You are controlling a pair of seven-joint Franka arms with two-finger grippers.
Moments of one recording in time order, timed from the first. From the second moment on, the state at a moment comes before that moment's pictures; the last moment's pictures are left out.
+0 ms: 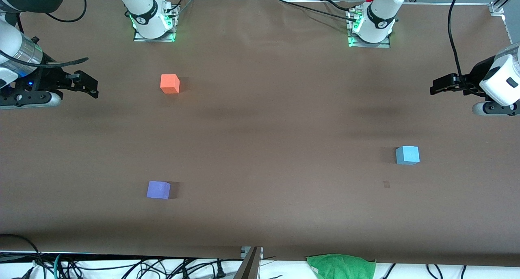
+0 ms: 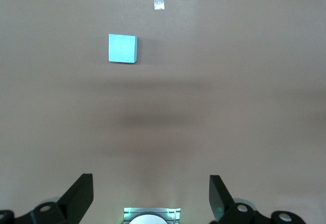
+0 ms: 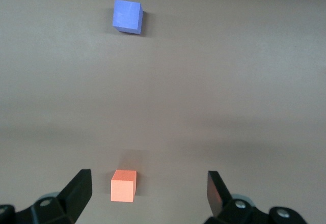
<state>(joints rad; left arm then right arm) 0.06 0.13 -0.06 -1.50 -0.05 1.41 -0.04 0.07 0.05 0.02 -1.62 -0.02 1.65 0.02</state>
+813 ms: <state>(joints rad) 0.06 0.14 -0.06 -1.48 -0.05 1.41 -0.04 0.07 0.05 0.02 -1.62 -0.02 1.65 0.02</state>
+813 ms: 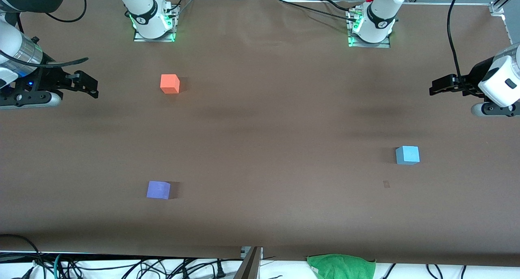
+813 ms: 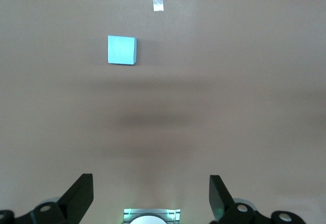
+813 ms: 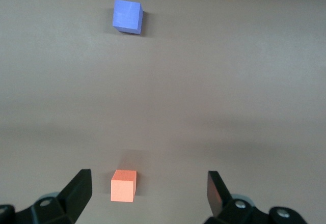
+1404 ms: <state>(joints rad) 0.06 0.17 -0.06 -1.45 -0.05 1.41 -0.04 0.07 0.05 0.02 -1.62 -0.02 1.65 0.02</state>
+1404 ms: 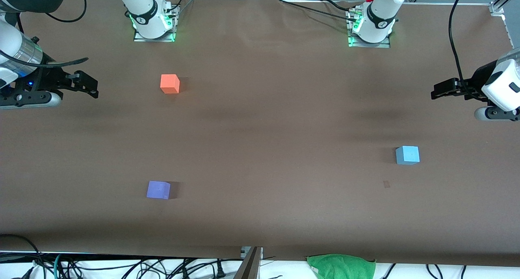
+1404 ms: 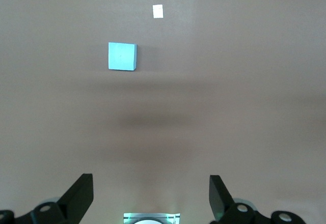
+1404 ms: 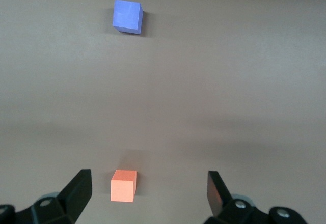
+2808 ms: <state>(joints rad) 0.08 0.34 -0.05 -1.46 -0.05 1.42 0.03 0.07 0.05 0.02 -1.62 -0.02 1.65 0.02</state>
